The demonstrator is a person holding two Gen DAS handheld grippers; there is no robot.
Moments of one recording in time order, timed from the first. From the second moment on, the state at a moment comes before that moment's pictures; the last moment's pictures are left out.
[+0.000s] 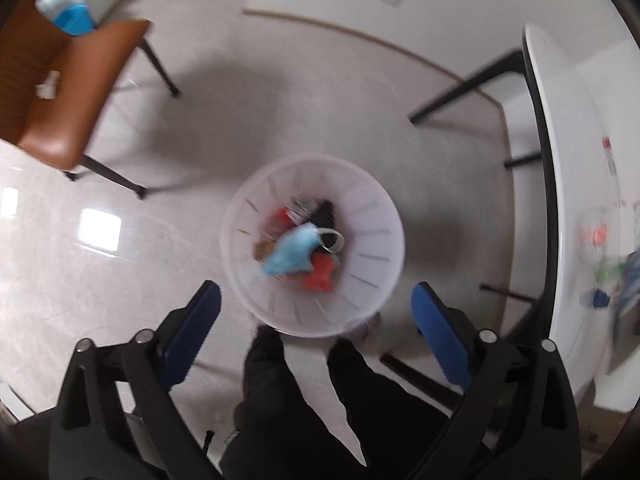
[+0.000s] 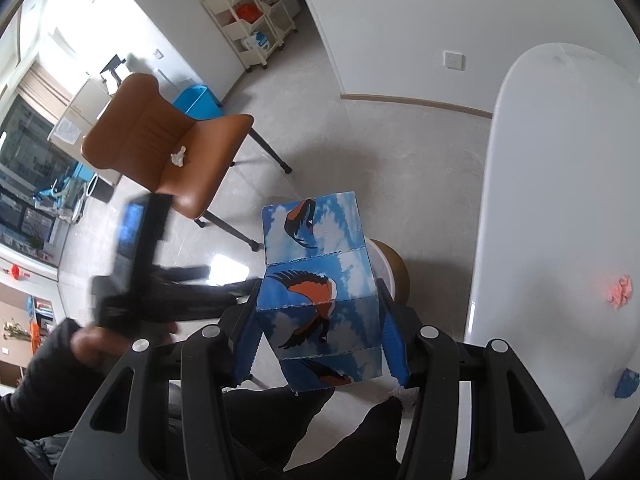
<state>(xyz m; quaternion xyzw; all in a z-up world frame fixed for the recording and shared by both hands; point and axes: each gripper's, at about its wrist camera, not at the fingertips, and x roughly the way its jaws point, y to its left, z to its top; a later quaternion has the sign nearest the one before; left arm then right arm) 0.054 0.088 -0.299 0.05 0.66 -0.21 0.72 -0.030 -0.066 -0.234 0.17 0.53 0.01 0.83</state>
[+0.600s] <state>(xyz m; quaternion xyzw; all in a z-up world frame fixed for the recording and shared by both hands) 0.060 0.131 -0.218 0.07 0.60 -0.16 0.78 -0.001 -0.033 -0.298 0.15 0.58 0.03 0.80</state>
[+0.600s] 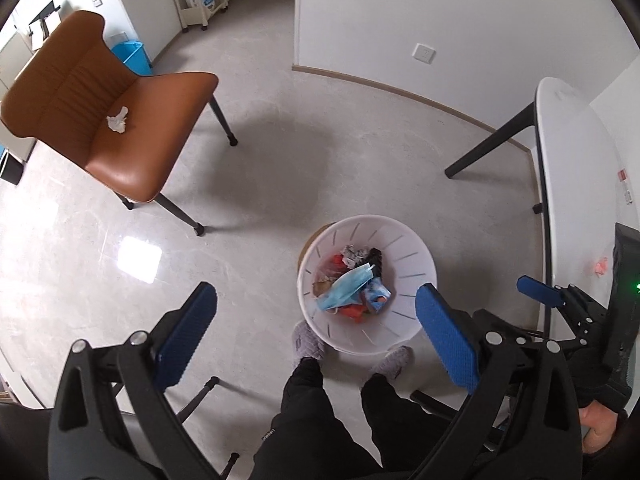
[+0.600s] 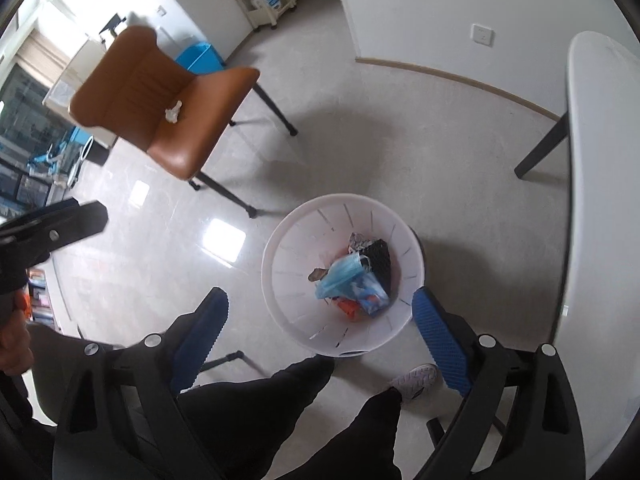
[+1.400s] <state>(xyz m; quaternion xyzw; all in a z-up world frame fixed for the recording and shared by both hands) 0.013 0.013 -0.126 0.11 0.51 -0.26 0.81 -0.114 -0.150 -0.158 0.18 0.44 -0.12 0.87</state>
